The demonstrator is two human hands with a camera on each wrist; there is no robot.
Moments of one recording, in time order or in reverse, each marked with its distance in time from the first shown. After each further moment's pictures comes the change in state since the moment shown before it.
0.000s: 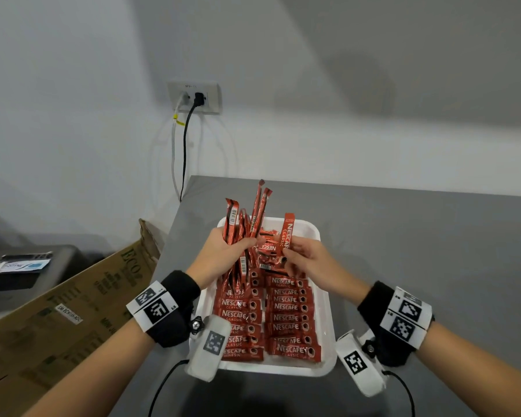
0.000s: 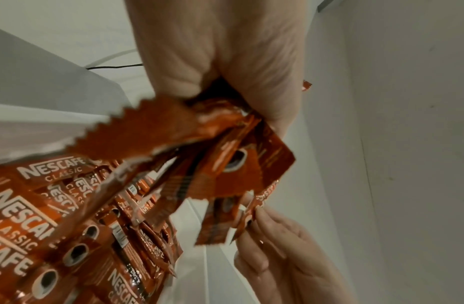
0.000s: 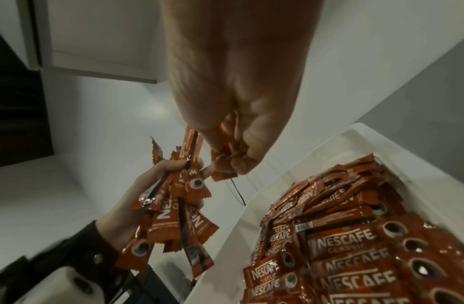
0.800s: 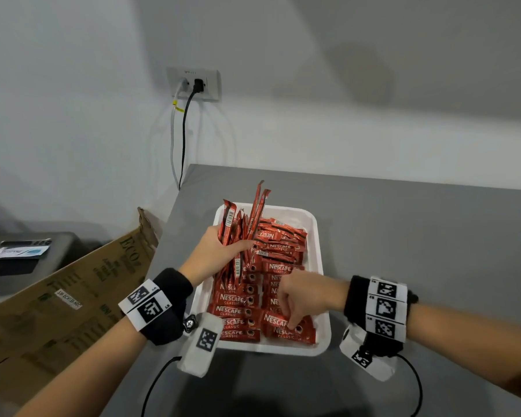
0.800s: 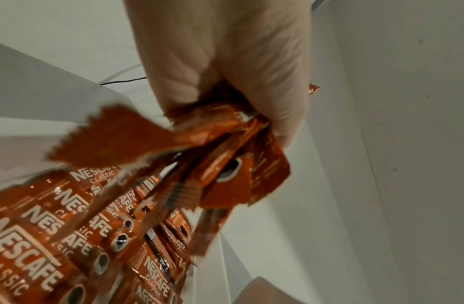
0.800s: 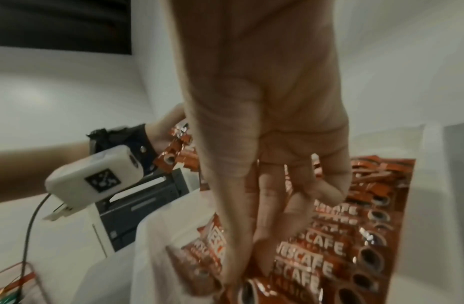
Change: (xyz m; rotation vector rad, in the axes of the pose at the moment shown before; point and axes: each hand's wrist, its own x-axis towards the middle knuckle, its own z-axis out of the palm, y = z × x) left_hand -0.023 -0.009 -0.003 0.071 -0.040 0.012; right_hand -0.027 -0.002 0.024 -0.863 -0.658 0.155
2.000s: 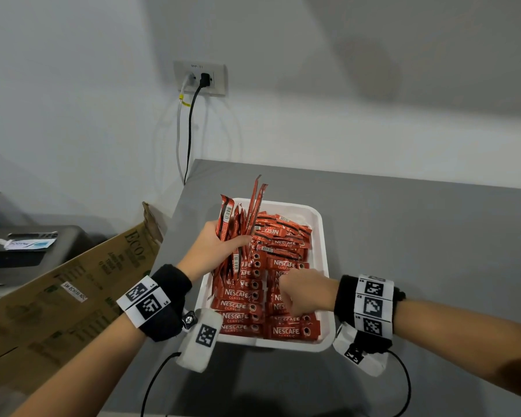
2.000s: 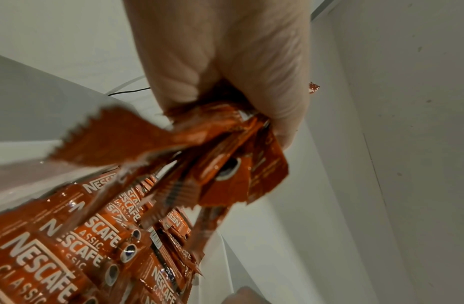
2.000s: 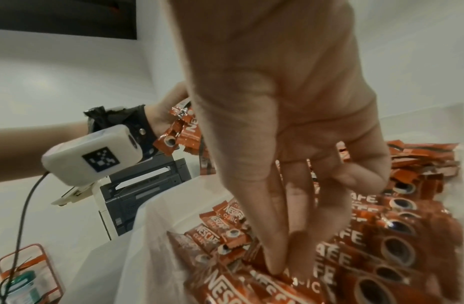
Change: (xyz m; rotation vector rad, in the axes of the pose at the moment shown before) left_hand -0.002 -0.005 -0.011 -0.020 -0.003 0.013; right_hand 0.016 -0.007 0.009 -0.240 0.046 0.099
